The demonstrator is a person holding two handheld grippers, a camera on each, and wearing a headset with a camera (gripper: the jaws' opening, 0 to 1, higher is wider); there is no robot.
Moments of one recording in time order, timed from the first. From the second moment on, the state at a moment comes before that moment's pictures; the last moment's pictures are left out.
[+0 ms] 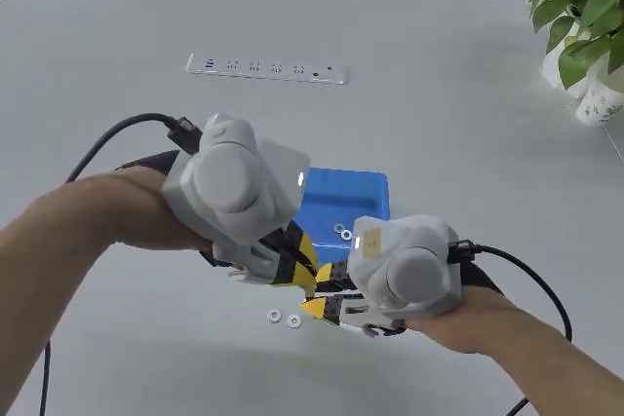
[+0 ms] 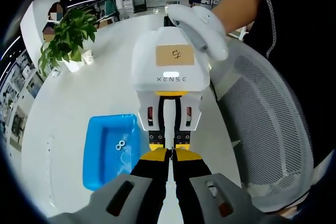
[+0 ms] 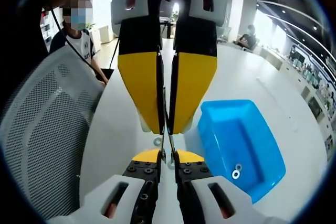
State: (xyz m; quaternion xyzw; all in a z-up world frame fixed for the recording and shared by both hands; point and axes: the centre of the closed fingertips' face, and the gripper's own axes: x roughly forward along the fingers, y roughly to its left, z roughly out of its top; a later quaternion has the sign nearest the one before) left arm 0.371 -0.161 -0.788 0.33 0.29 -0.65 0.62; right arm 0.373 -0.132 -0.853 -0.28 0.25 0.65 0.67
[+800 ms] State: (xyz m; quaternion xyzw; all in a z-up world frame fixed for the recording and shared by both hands) left arm 0.375 -0.162 -0.800 0.32 0.30 -0.65 0.62; right arm 0.375 -0.132 -0.867 -0.27 0.26 0.65 0.66
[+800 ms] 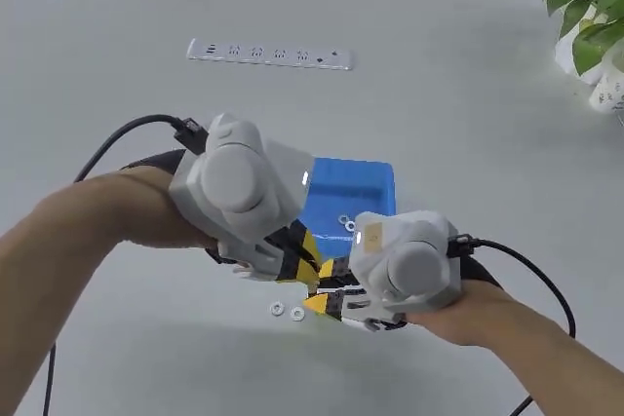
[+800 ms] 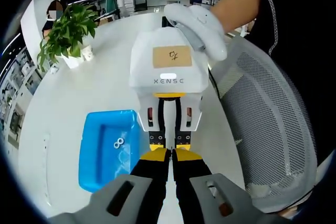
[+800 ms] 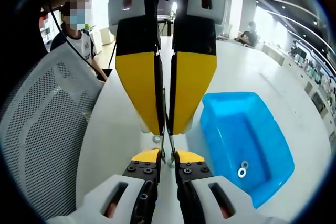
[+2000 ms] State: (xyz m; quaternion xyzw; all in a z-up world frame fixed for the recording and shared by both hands) left arm 0.378 -0.163 -0.805 0.31 0.30 -0.65 0.62; right arm 0.376 -0.134 -0.868 -0.26 0.27 0.65 0.66
